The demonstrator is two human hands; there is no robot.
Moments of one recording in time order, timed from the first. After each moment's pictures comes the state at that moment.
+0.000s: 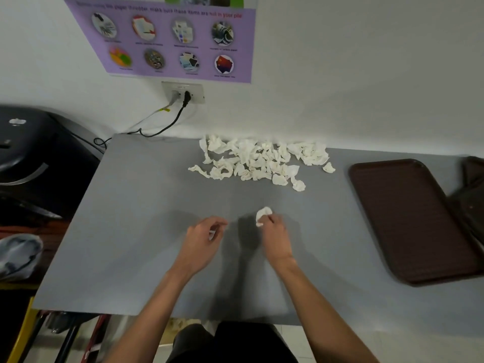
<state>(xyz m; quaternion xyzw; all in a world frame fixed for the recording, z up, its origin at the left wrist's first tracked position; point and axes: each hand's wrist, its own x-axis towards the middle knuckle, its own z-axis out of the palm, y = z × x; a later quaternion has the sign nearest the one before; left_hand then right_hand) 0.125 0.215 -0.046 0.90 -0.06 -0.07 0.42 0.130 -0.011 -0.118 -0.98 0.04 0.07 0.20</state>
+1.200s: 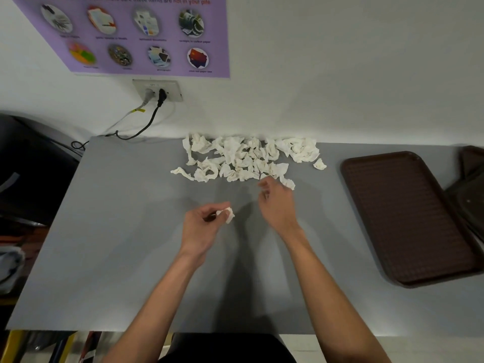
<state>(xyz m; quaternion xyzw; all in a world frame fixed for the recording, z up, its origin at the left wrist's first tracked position) 0.166 0.146 -0.028 0.70 0.15 -0.10 0.69 0.208 -0.056 -0.044 -0.92 0.08 -0.03 0.37</state>
